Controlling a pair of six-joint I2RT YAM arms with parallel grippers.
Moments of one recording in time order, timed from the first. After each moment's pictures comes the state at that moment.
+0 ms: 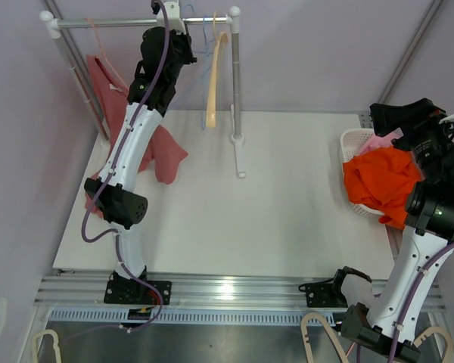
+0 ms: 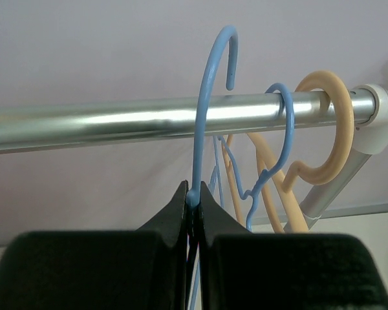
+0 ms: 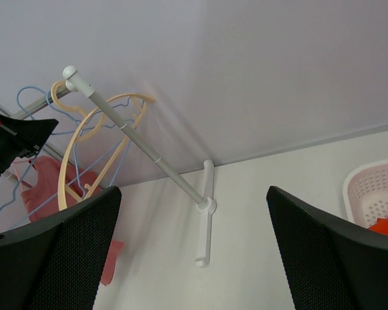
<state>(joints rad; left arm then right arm) -0.34 1.99 2.38 -0.31 -0.19 -0.08 -0.43 0.93 1.50 -0.44 -0.57 0.57</state>
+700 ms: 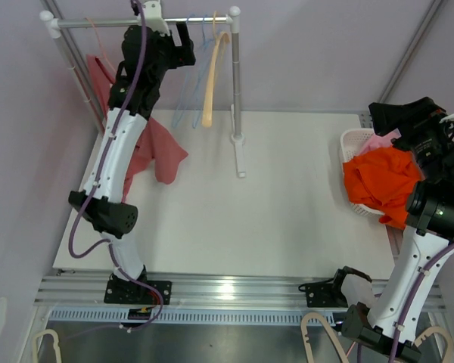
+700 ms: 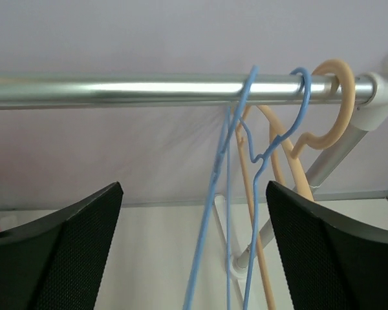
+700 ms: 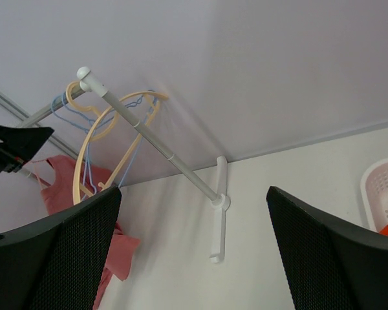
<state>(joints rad) -0.31 1.88 2.32 -0.44 -0.18 -0.13 -0.43 0.93 1.51 -0.46 -0.58 0.61</state>
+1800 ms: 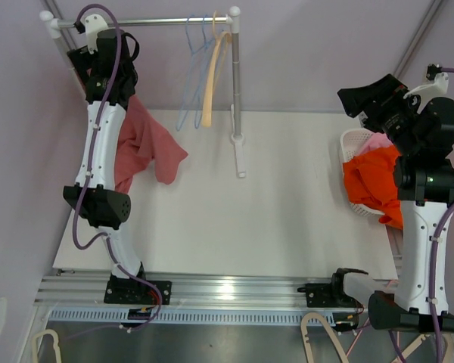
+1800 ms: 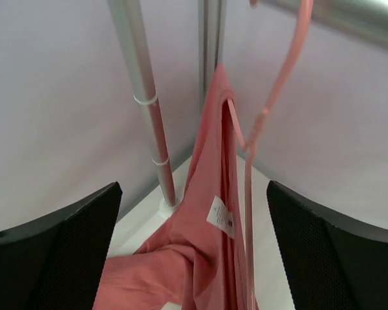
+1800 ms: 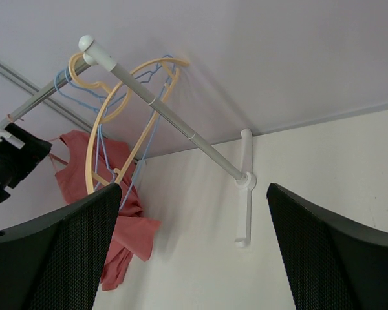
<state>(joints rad) -0.09 1.92 2.32 -0.66 -0.79 -0.16 -0.09 1.10 1.62 -0.50 -0.37 0.62</state>
